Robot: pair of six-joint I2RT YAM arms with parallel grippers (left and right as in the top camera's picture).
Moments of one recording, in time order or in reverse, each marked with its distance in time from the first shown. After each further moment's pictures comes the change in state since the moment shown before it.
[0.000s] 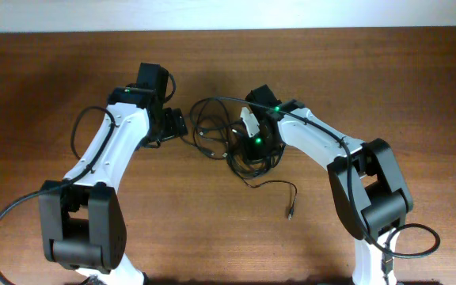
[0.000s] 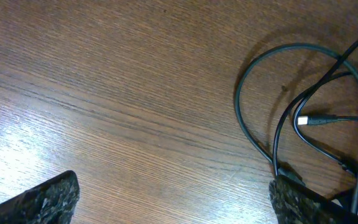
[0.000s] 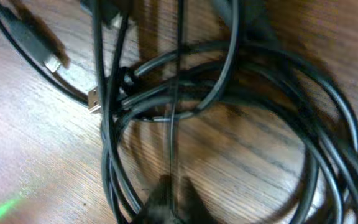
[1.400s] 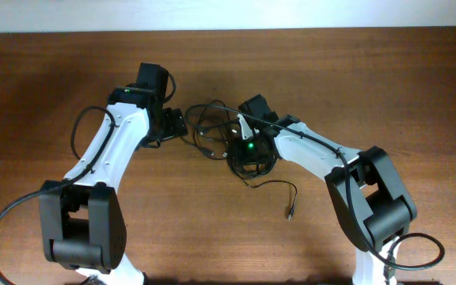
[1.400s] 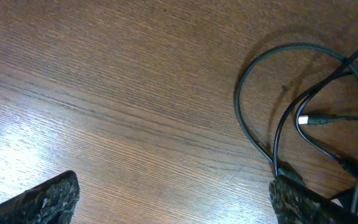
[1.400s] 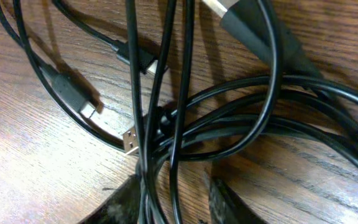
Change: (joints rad) left arm 0.000 0.000 0.000 -0.001 0.000 0.000; right arm 0.059 -0.056 -0.146 0.274 0.045 0.226
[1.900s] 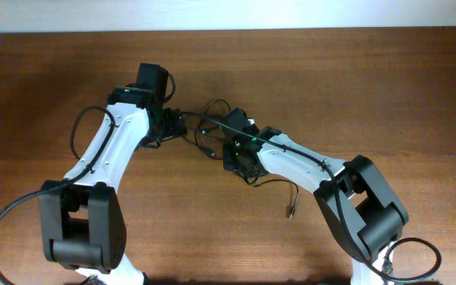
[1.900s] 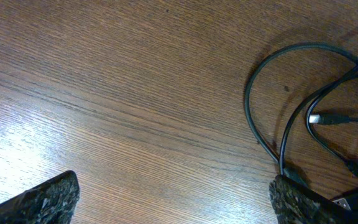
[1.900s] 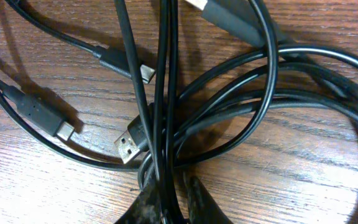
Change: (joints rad) left arm 0.000 0.000 0.000 -0.001 -0.005 0.000; right arm 0.124 -0.012 -0.003 0.001 0.291 0.198
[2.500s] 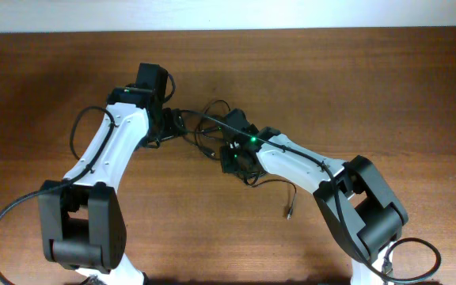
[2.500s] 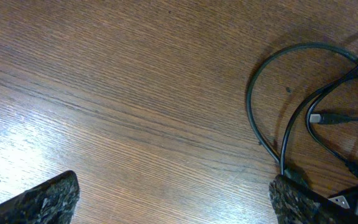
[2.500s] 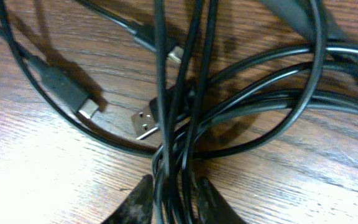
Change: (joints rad) left arm 0.000 0.000 0.000 0.000 -0.003 0.000; right arm 0.009 0.001 0.003 -0.003 -0.059 -0.088
